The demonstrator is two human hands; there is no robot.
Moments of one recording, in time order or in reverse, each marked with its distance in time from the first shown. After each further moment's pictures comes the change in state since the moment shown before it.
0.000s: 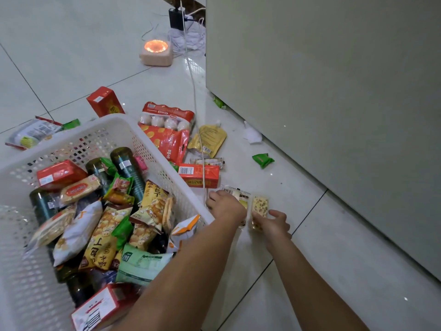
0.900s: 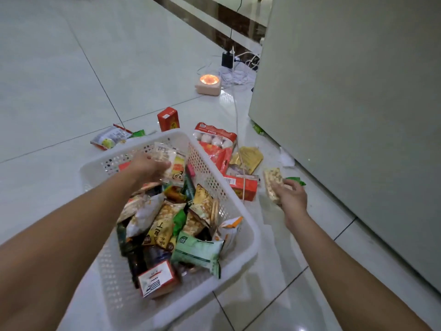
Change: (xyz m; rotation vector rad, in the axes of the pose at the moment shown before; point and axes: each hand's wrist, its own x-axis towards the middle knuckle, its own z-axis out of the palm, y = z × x) left_hand -0.024 -0.223 -0.209 -0.968 0.199 0.019; right_hand -0.103 -0.096 0.003 0.409 -0.202 -0.461
